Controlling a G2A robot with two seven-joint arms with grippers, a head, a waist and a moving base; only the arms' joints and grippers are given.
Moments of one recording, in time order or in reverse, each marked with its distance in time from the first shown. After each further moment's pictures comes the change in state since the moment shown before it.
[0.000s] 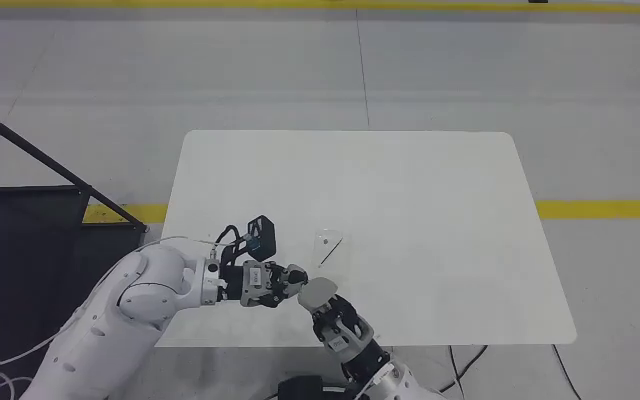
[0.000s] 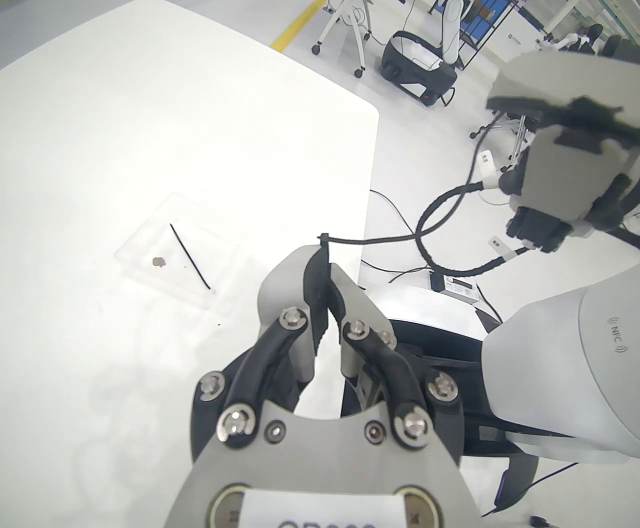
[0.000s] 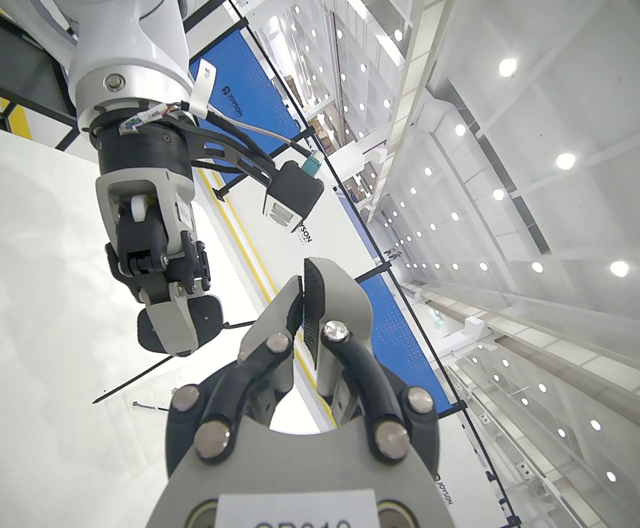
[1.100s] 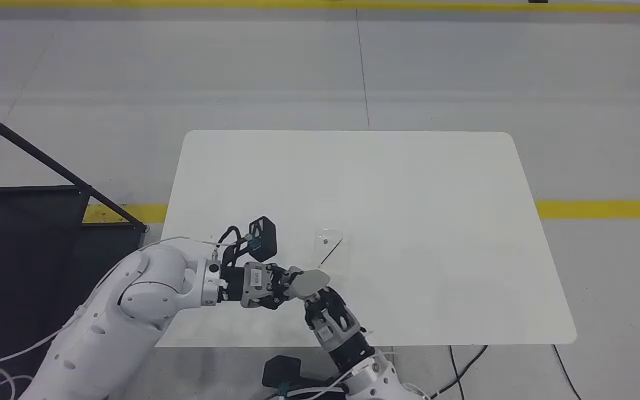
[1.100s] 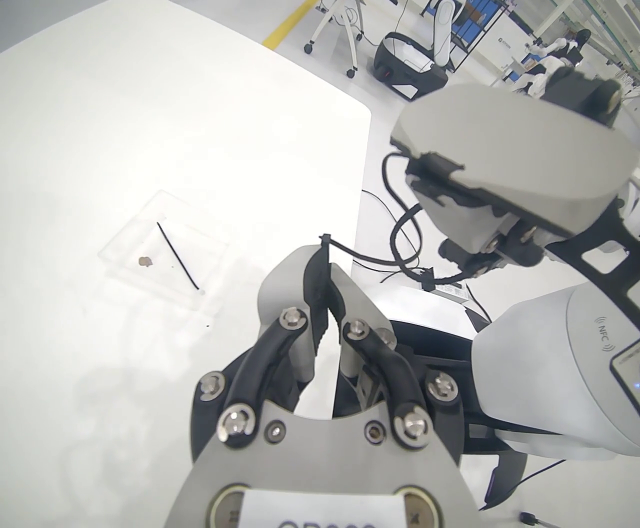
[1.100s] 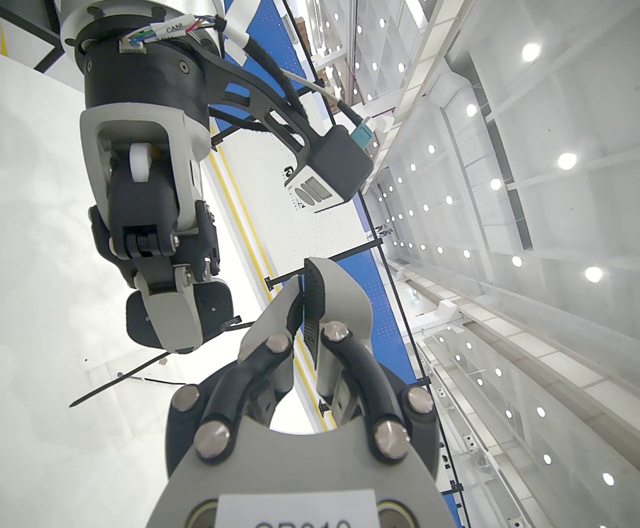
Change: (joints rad) left arm -0.010 0.007 0.017 0.010 -0.042 -0.002 -0.016; right arm 0.064 -0.042 -0.082 0.050 -0.128 -0.034 0.187
